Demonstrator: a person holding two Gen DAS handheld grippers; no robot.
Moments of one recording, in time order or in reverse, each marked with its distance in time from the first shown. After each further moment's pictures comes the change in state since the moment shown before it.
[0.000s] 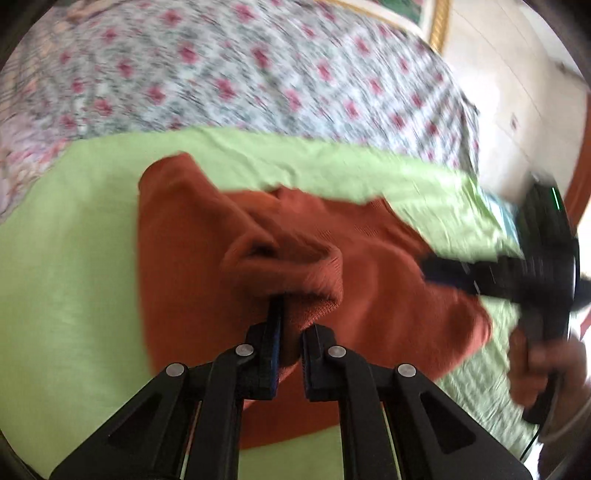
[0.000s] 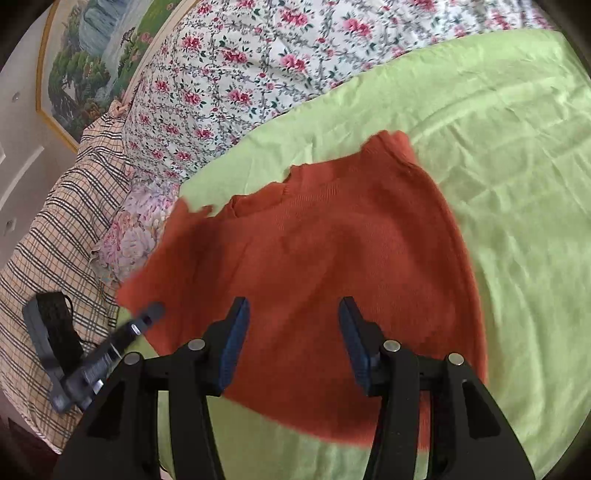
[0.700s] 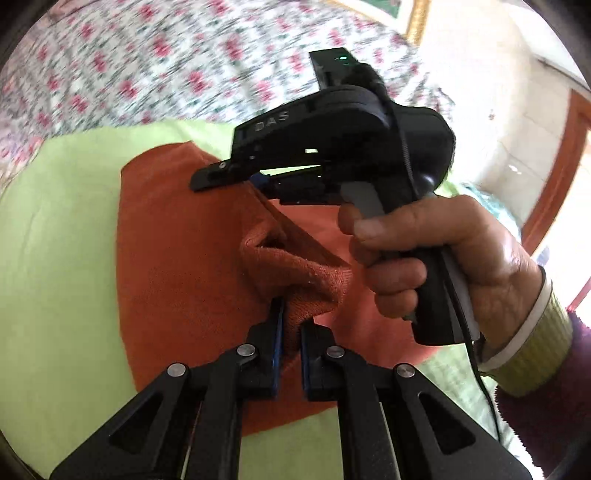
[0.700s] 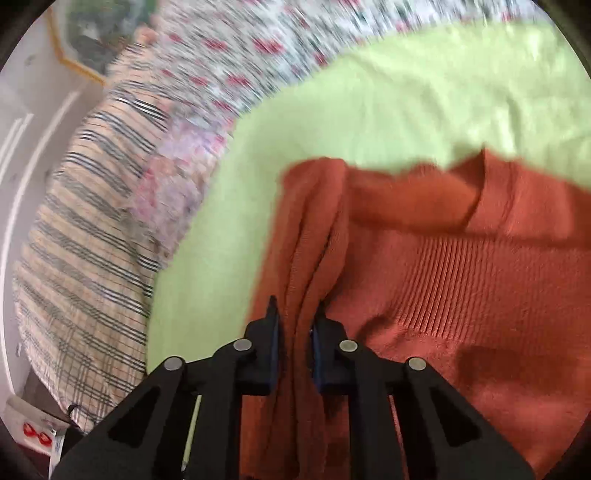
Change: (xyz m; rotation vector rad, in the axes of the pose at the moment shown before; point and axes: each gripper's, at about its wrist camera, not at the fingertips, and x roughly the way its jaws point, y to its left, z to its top) left arm -0.012 -0.014 -0.005 0.032 -0.011 -0.115; right arm 0.159 0.090 0.075 -0.139 0.274 0.249
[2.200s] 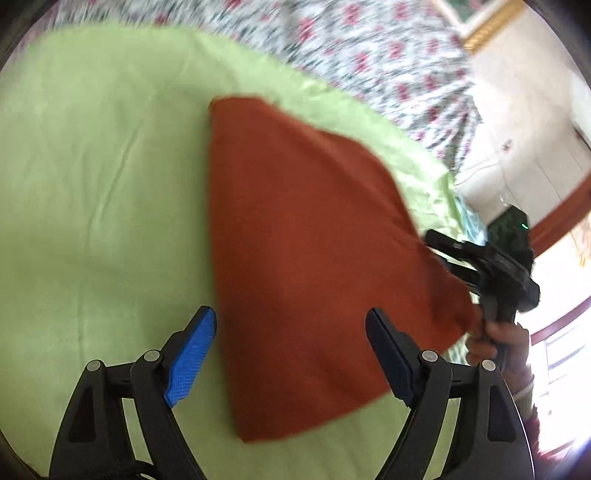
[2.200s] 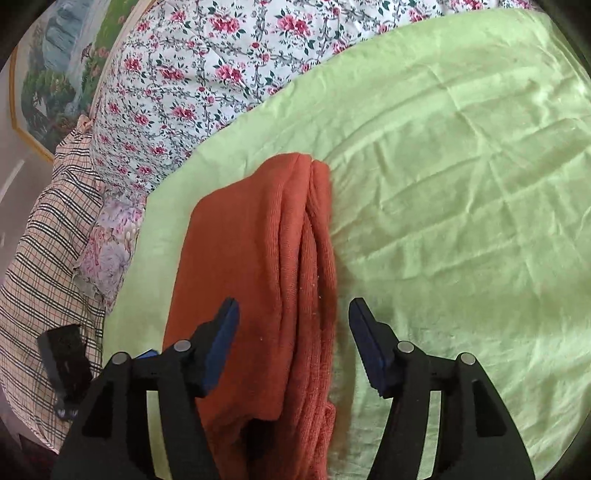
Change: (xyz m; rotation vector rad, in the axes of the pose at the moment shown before) left arm 0.077 0.052 0.013 -0.315 0.263 -0.148; right arm -0.188 -0.120 -0.089 0.222 -0.211 -0.293
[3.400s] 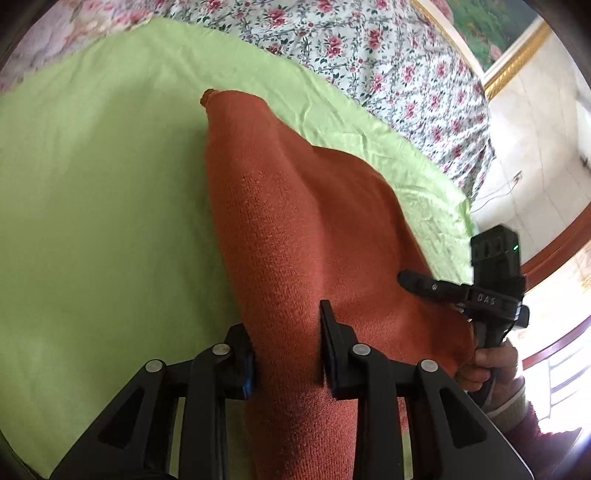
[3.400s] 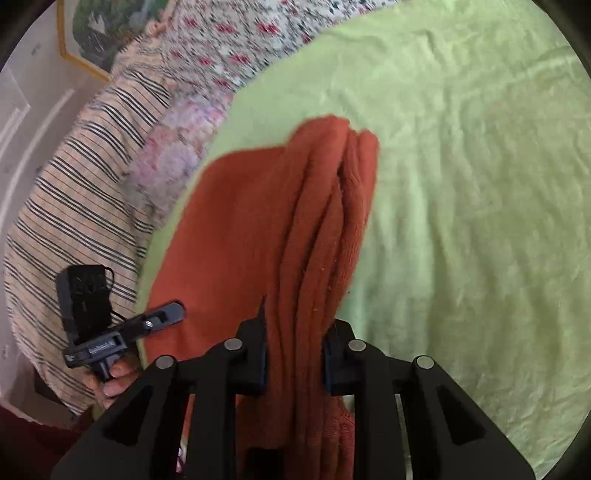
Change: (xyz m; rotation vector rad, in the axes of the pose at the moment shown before) left arm -0.132 0.120 -0.108 -0.102 -0.180 0.041; right arm 0.103 0.153 -0.122 -0.165 0.213 0.191
